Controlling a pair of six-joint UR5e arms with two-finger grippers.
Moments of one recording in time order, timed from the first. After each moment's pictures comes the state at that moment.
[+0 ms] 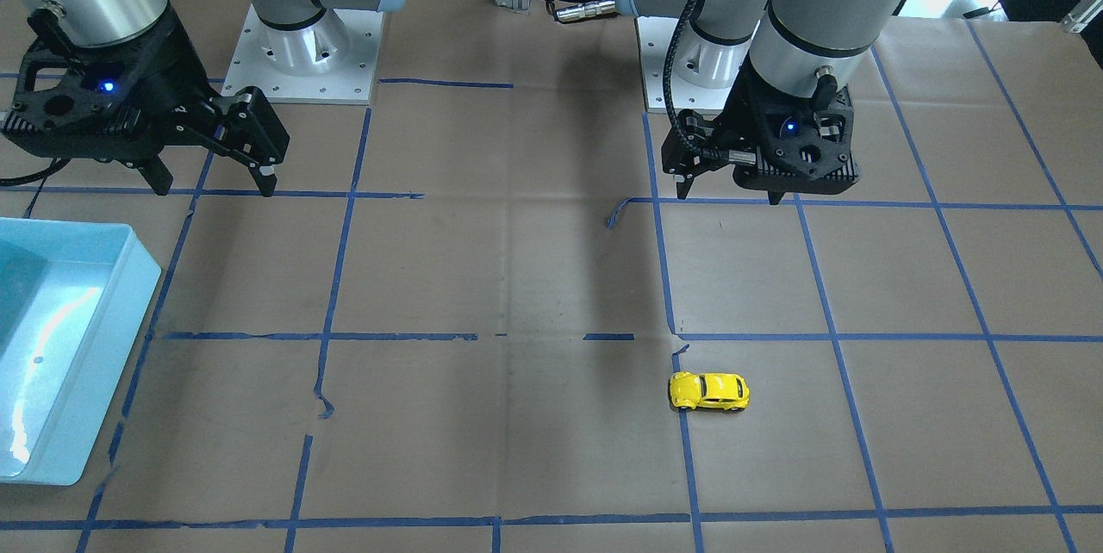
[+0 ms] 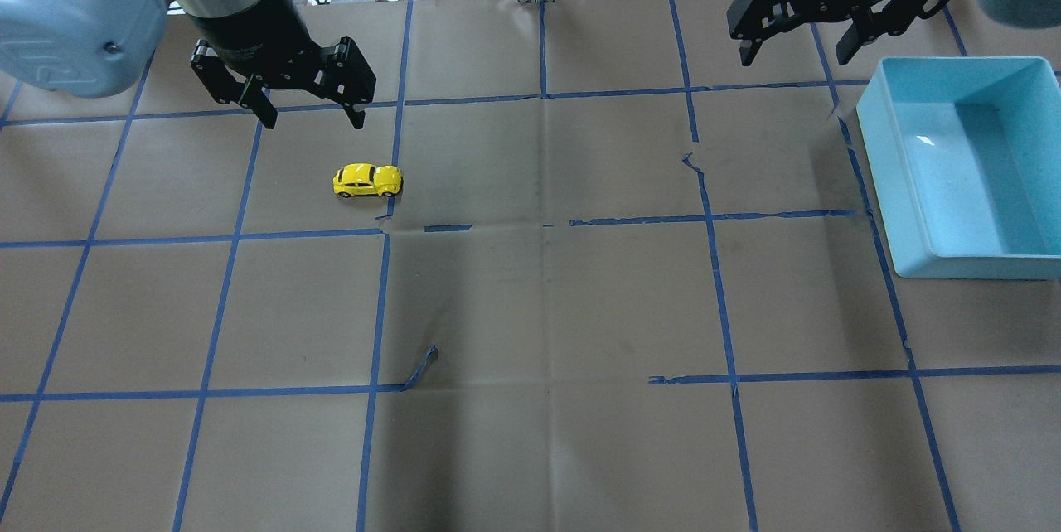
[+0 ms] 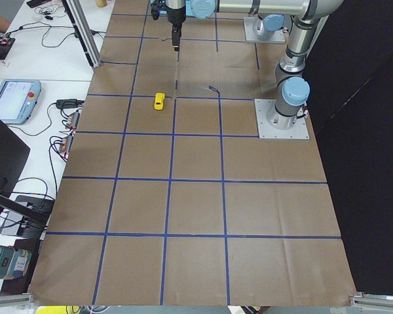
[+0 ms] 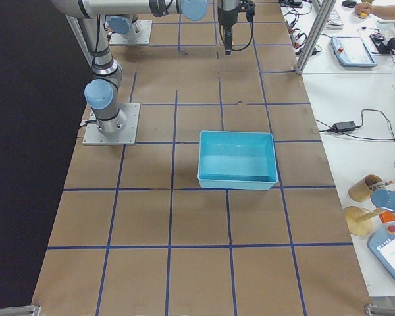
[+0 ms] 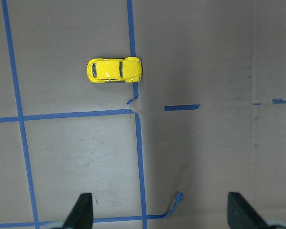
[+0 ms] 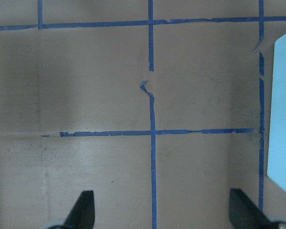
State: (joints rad) left arm -1.61 -1.67 -1.50 -1.55 1.58 0.01; right arm 1.54 -1.50 1.46 -1.64 -1.54 -0.01
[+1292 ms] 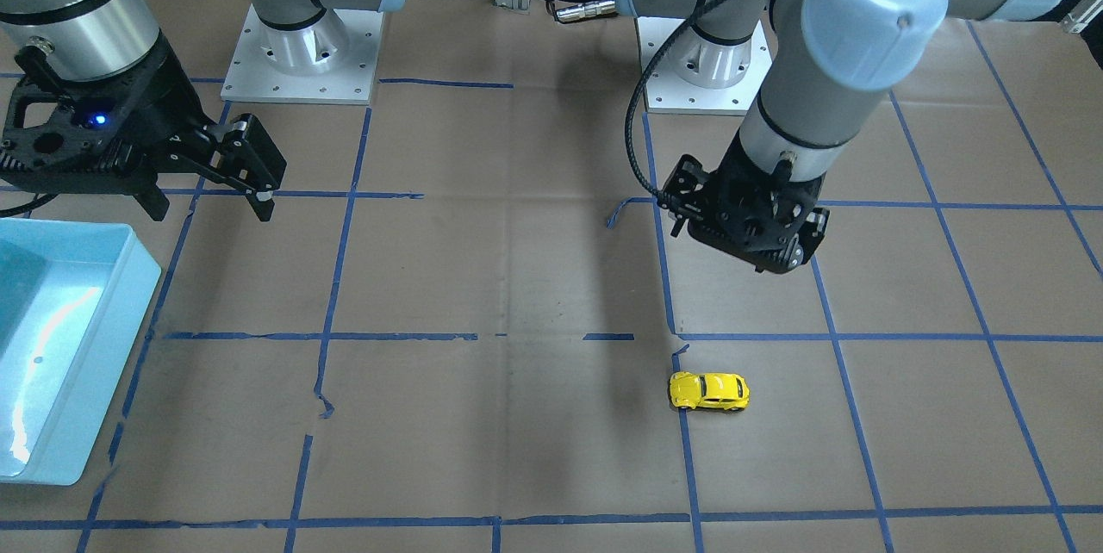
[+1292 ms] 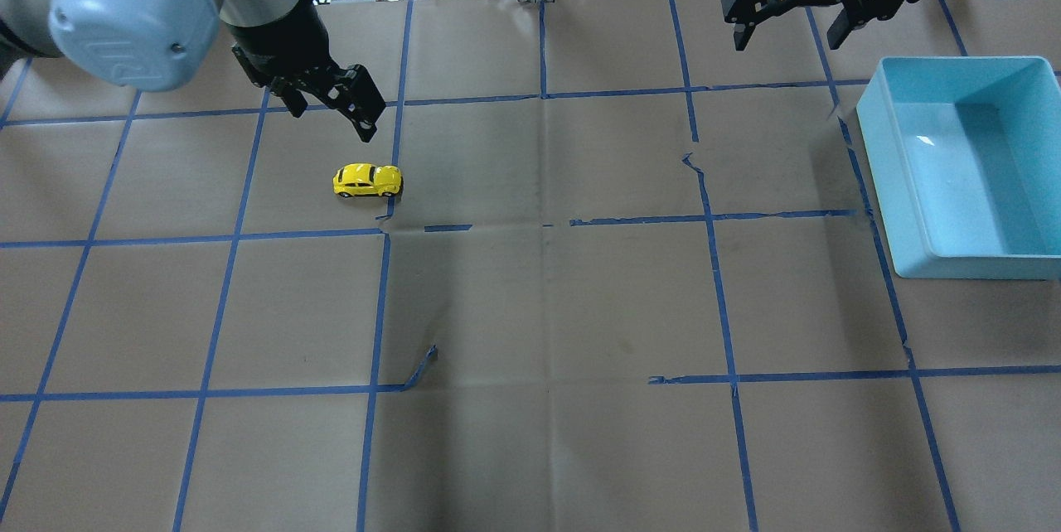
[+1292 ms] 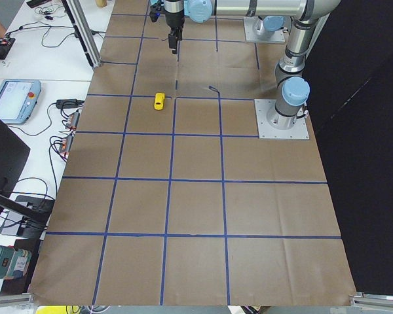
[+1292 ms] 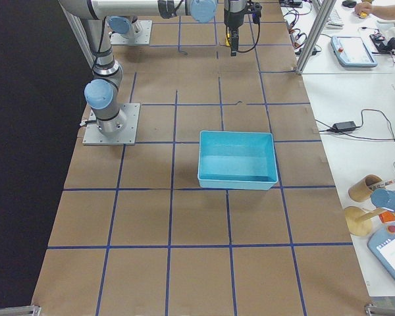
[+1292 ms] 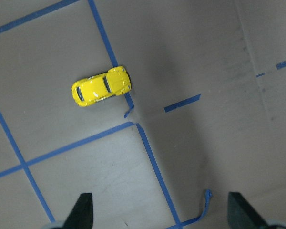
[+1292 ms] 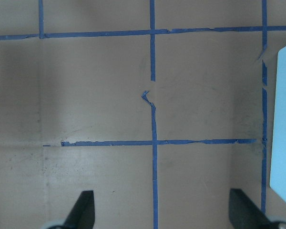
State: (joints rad) left arm -1.60 -1.80 -1.50 -1.44 1.57 0.52; right arm 1.54 -1.45 1.41 -1.64 -1.53 -0.01
